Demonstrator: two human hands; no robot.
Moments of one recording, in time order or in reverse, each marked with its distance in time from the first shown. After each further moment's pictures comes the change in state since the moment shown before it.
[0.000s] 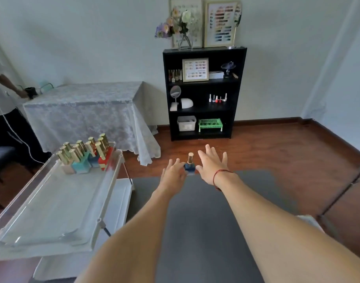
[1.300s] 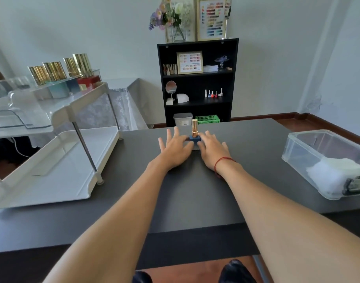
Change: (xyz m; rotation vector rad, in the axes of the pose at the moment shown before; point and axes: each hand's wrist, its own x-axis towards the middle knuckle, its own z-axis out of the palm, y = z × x) left_hand -0.055 -0.032 0.131 -0.018 0.157 0.112; right_hand -0.051 0.055 0.193 0.246 0.256 -0.043
